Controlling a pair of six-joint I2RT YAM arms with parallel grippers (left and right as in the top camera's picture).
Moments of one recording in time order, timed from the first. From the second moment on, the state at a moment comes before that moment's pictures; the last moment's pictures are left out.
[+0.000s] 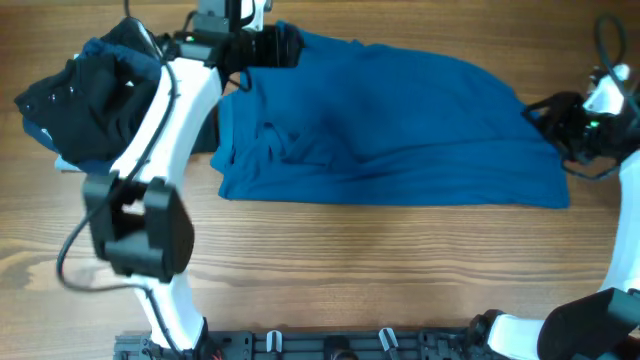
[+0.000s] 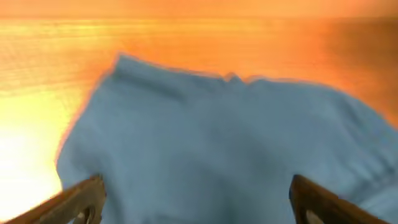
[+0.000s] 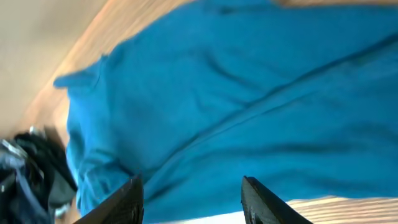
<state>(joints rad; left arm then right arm) -0.21 2.00 1.76 -0.56 0.28 -0.17 -0.44 1.50 1.37 -0.98 -0.51 0.22</state>
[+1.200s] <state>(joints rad) -0.20 2.18 1.86 -0.46 0.26 -0.12 -0.20 1.50 1.26 -1.02 -0.41 0.24</state>
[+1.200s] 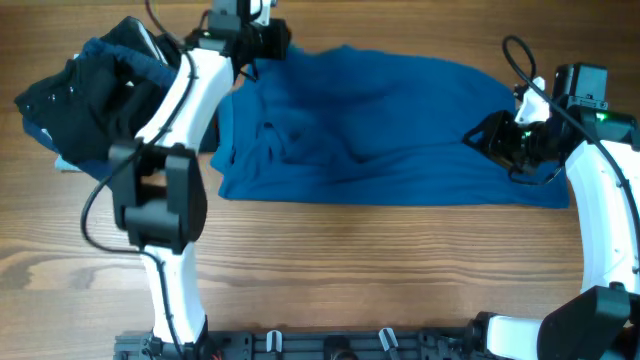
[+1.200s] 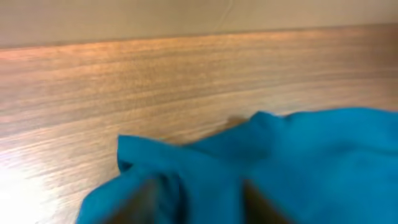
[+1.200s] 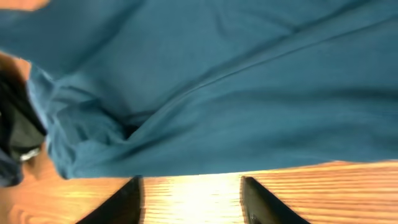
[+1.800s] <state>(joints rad) -0.20 2.16 1.87 -1.45 0.17 -0.14 -0.58 1.89 1.26 -1.02 -0.14 0.28</state>
